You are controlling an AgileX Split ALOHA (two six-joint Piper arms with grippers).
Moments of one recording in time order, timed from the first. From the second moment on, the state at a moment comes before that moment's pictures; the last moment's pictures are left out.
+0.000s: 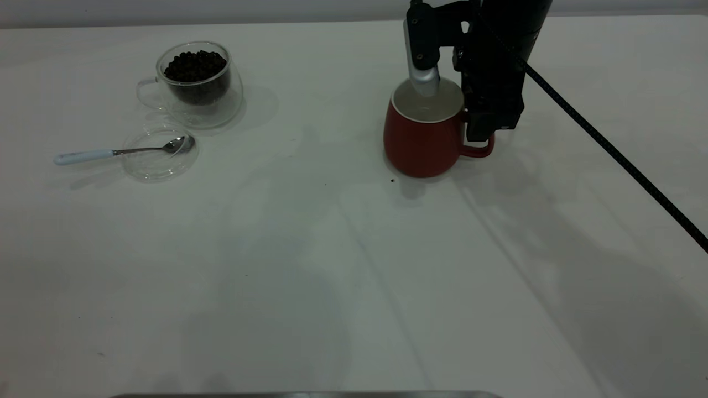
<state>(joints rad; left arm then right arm) 0.06 -0.02 0.02 -0.06 0.40 0.14 0.44 2.40 -1.60 0.00 0.59 -1.15</state>
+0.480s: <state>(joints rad) 0.06 -0.02 0.02 -0.06 0.40 0.14 0.42 2.16 -1.60 -0.14 0.80 -0.94</state>
